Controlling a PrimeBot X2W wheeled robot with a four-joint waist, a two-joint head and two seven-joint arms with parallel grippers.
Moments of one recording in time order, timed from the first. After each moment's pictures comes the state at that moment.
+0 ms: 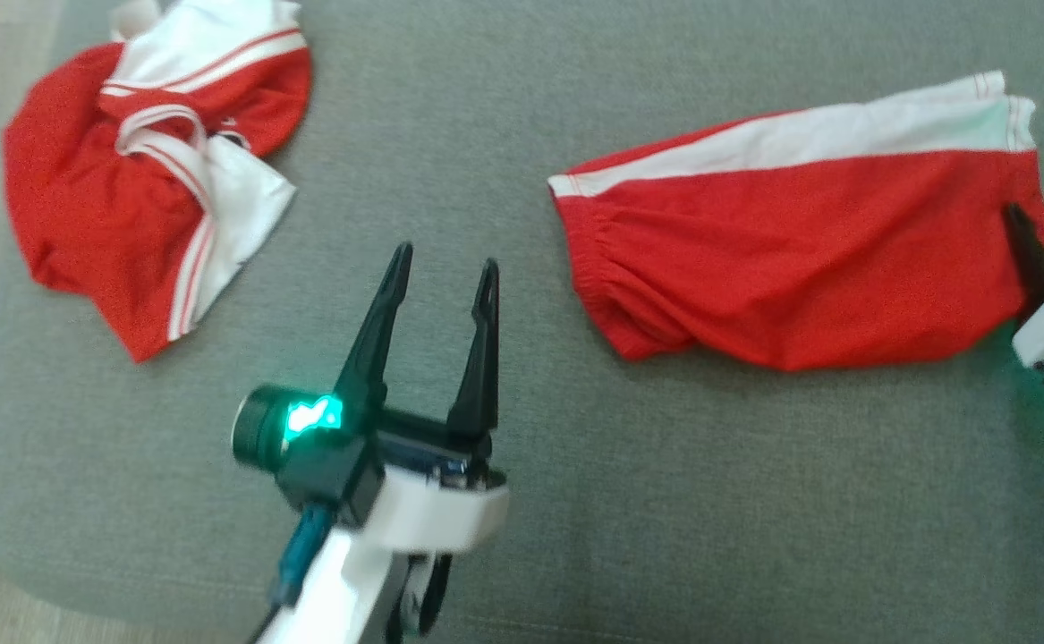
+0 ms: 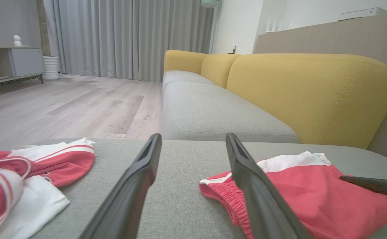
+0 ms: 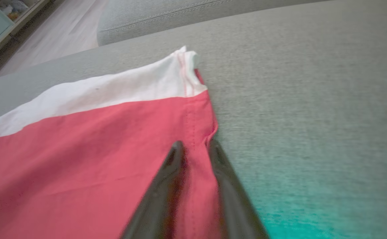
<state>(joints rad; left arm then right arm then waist) -0.26 0.06 -0.52 0.04 -0.25 0.15 -0.26 -0.59 -0.60 0.48 0.73 0.91 0.12 0.02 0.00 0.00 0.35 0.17</state>
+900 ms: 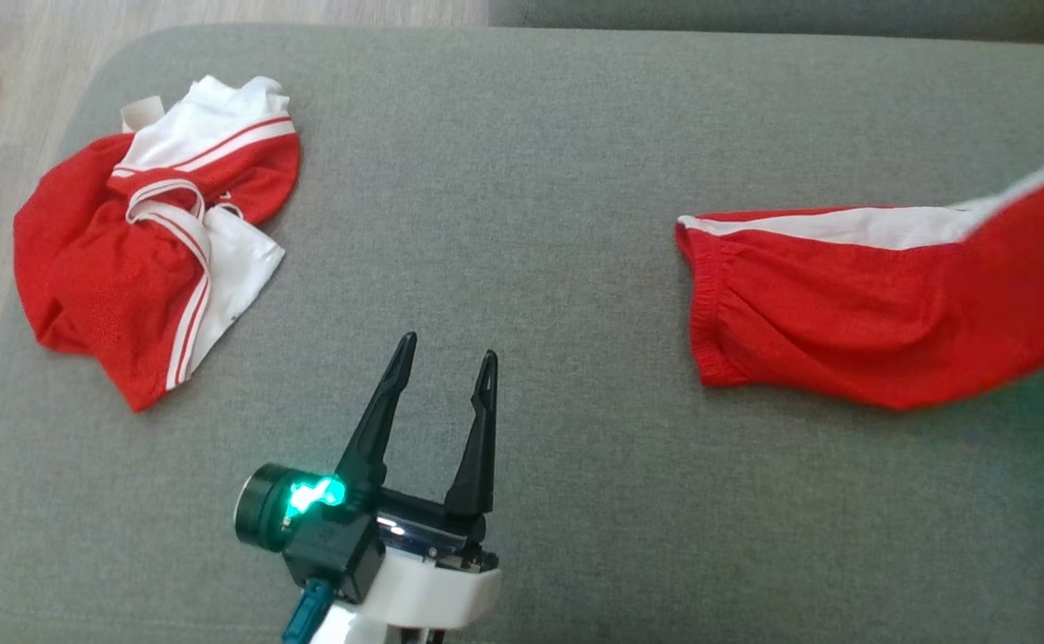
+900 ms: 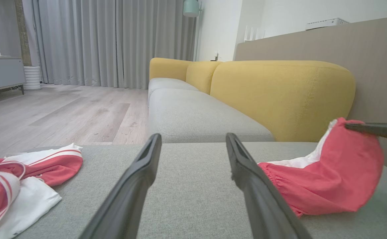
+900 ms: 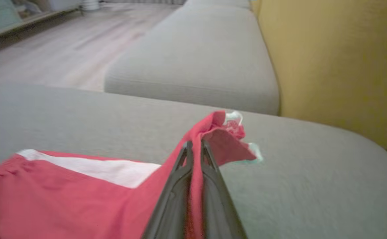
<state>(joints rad) -0.08 0.05 -0.48 0.00 -0.18 0.11 -0.26 -0.57 -0.79 0.59 0.64 0.85 0.12 -0.07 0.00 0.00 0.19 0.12</state>
